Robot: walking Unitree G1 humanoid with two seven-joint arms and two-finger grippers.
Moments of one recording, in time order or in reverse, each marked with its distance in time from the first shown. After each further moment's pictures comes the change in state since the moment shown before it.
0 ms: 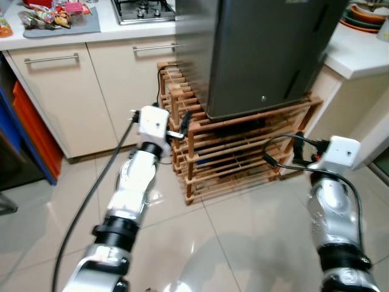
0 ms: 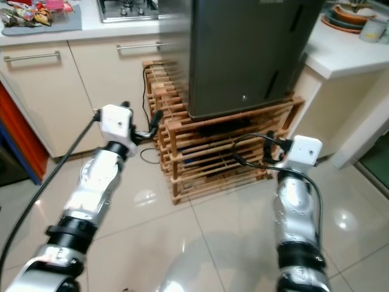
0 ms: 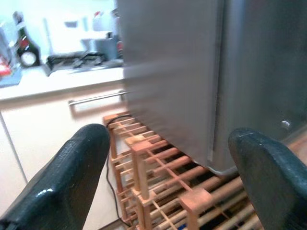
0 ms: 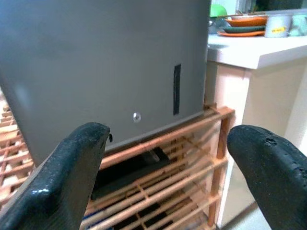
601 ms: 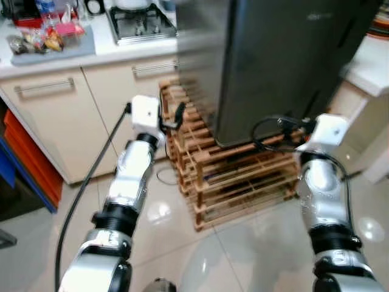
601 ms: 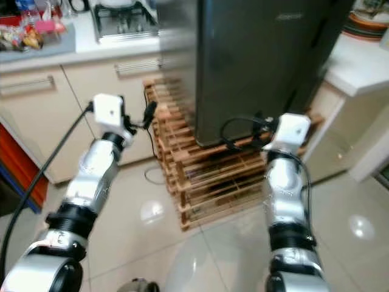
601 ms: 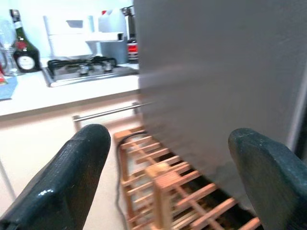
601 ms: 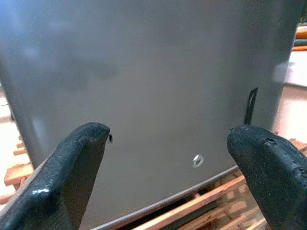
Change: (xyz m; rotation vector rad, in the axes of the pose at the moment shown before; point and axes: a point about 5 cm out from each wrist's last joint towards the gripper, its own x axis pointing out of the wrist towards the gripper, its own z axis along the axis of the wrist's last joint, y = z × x) left arm 0.014 0.000 0.002 -0.045 0.008 -0.011; right arm 0.009 0.019 0.011 -0.053 -0.046 0.061
